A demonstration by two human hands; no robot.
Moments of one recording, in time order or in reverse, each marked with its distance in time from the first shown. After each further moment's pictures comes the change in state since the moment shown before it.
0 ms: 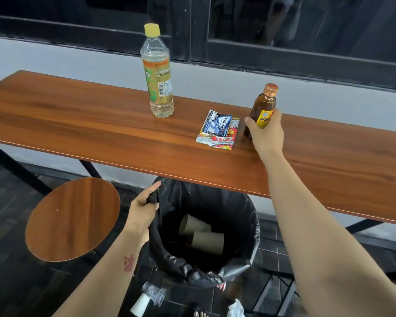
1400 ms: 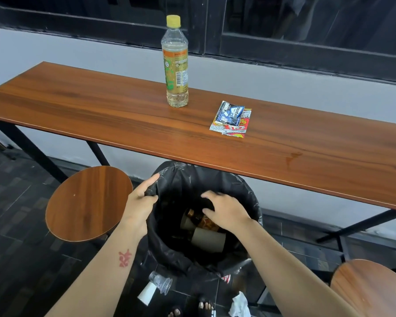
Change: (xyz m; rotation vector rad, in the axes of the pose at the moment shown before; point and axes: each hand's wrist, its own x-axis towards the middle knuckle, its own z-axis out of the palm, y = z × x) left_hand -0.031 -0.001 -0.043 0.071 0.023 0.008; right_hand -0.180 0.078 0.053 -0.678 -0.856 -0.347
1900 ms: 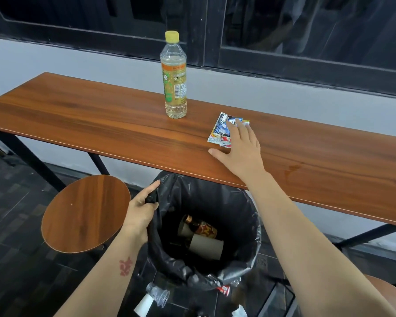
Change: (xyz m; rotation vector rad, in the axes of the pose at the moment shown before) left_hand 0.006 0.009 0.014 -0.124 0.006 0.004; right_hand 0.057 -0.003 -0.135 -0.054 0.539 0.114
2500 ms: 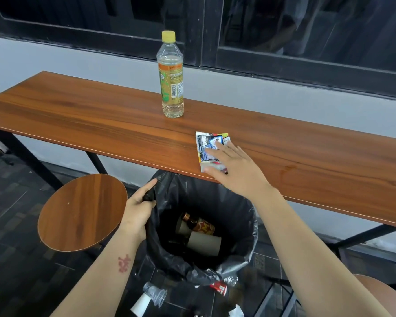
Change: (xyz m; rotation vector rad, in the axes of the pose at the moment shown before) left_hand 0.007 -0.007 0.003 -0.012 0.043 -0.046; right_hand -0.033 0.021 -0.001 -0.049 -0.232 -0.312
